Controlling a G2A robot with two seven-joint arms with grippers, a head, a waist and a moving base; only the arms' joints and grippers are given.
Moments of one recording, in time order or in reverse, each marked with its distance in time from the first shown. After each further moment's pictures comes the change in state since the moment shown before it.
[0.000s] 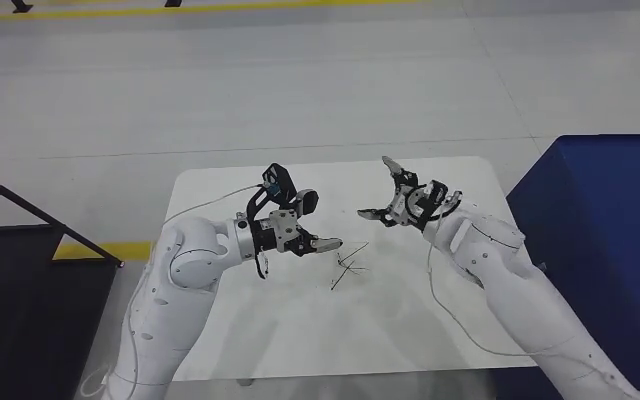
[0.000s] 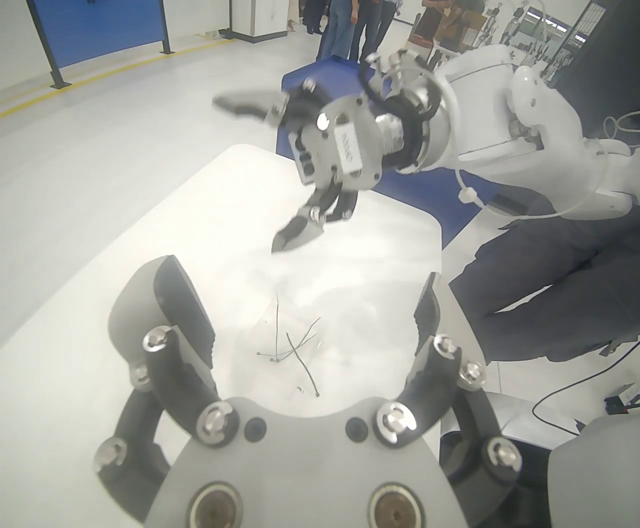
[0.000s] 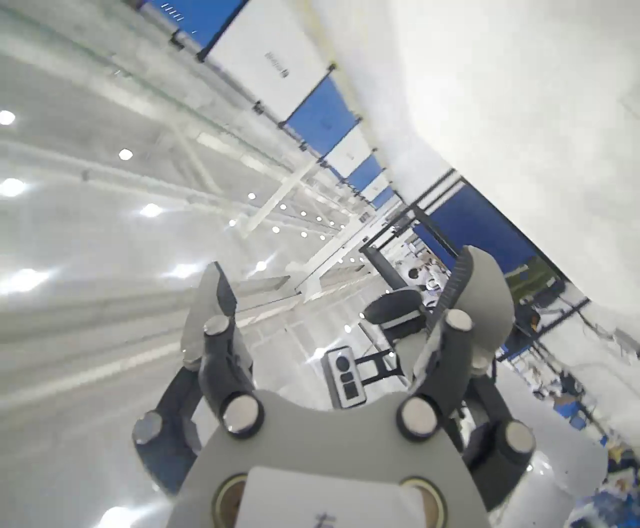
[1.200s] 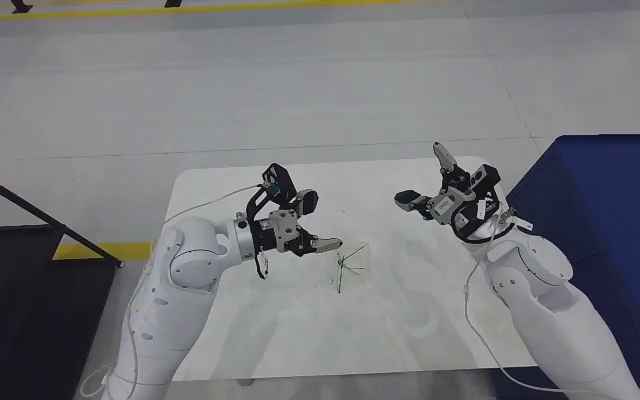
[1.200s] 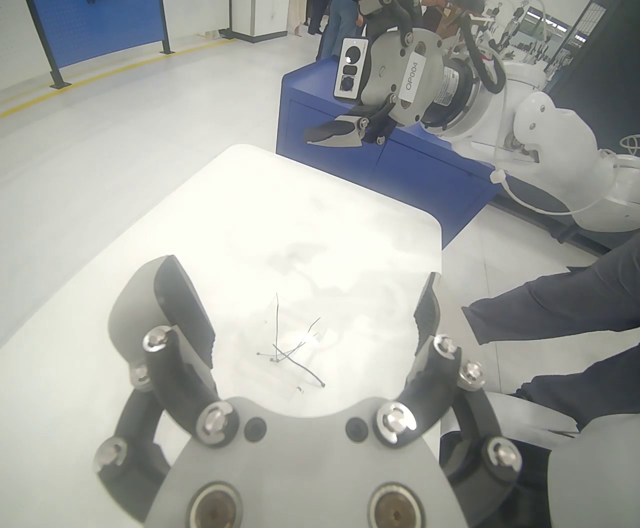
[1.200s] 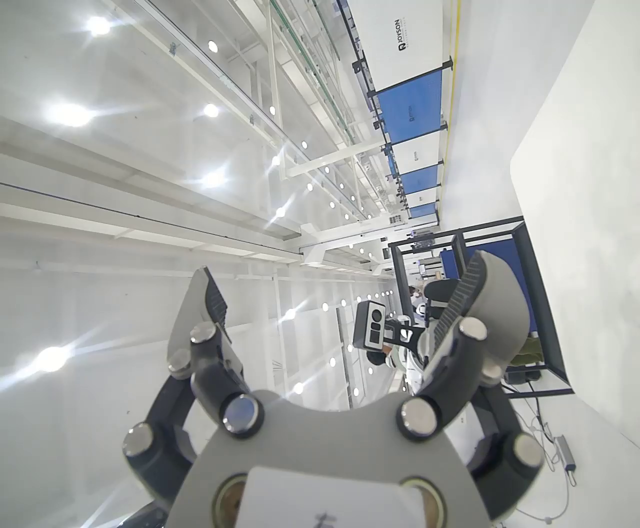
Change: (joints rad) left arm 0.000 0.000 0.000 0.000 0.000 0.000 0.000; right arm -0.192 0.032 0.189 -0.070 -0.245 -0.182 0.275
